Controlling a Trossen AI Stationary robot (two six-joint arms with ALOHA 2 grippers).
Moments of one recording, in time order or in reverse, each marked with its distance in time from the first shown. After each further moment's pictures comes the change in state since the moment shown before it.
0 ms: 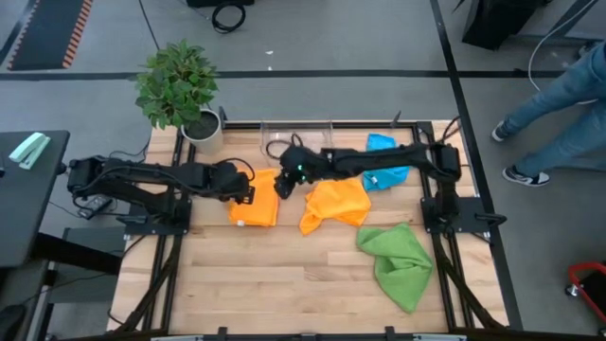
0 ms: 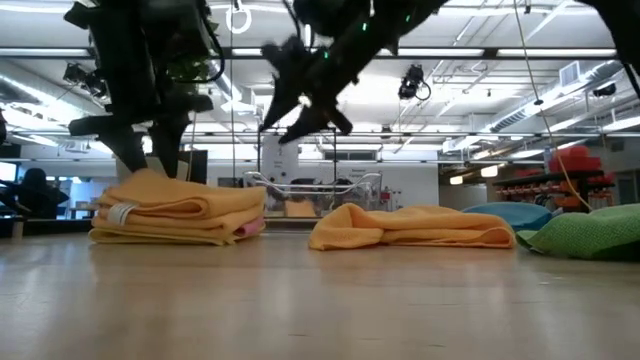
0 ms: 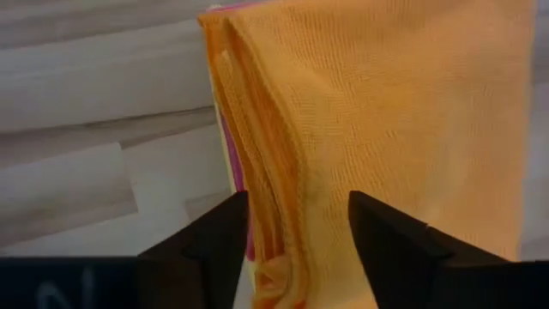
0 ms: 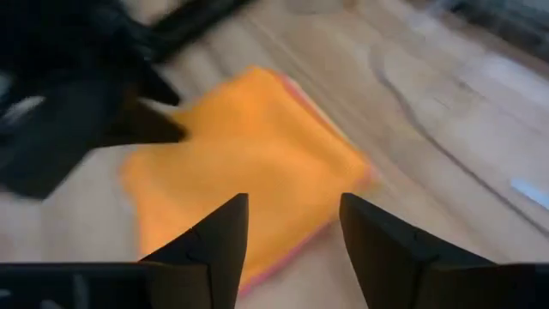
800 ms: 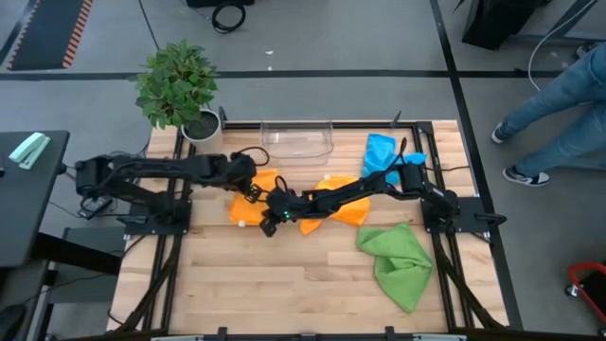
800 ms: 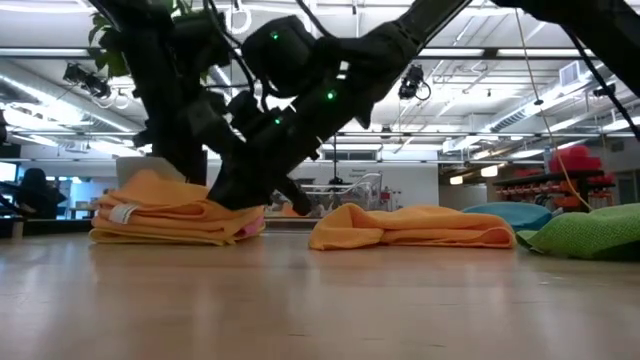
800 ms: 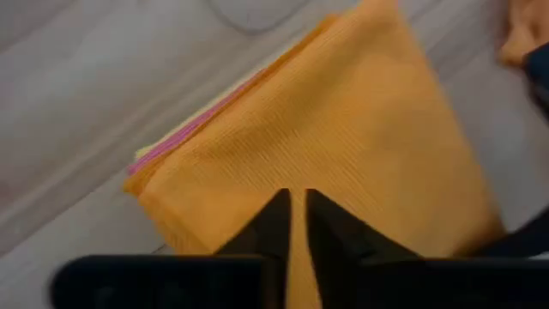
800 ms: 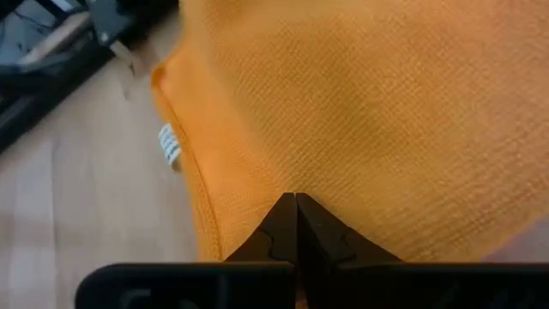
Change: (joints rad) left arm 0.161 0.070 -0.002 0.228 0.058 0.622; right arm 0.160 0.326 -0.002 0.383 0.043 0.179
